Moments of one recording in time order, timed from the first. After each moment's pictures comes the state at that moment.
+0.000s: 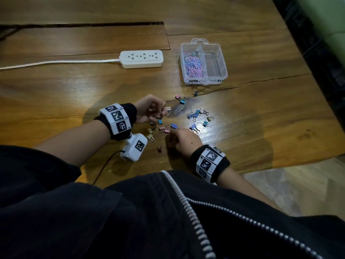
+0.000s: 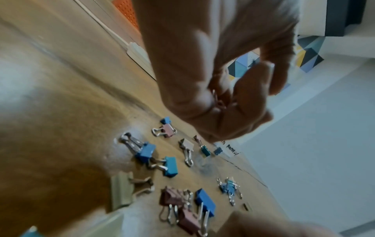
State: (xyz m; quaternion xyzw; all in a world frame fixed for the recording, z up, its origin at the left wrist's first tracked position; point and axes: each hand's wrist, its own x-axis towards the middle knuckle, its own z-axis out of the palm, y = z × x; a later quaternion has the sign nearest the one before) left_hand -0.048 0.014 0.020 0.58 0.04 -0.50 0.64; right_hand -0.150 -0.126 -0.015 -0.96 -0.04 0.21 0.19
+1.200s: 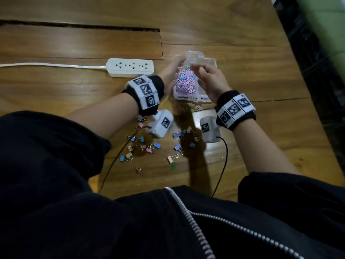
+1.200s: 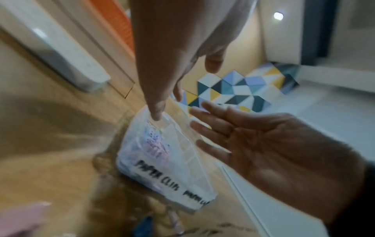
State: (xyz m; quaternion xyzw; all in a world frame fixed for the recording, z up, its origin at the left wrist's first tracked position) left_hand 0.047 -0.103 0.052 0.62 0.11 -0.29 0.72; right_hand 0.024 -0.233 0.050 -0.71 0.14 0.10 0.68
